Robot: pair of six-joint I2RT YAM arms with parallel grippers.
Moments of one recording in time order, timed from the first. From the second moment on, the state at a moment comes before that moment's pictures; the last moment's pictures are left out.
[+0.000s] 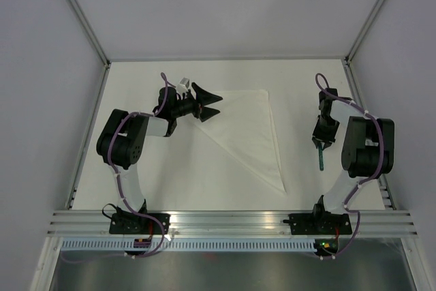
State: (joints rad) left arm -0.28 1.96 0.93 0.83 0.77 -1.38; right arm -0.12 1.79 1.10 -0.78 0.22 0.38
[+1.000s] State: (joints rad) left arm -0.29 1.94 0.94 0.79 0.76 -1.37; right arm 0.00 1.81 1.13 -0.63 0.19 0.32
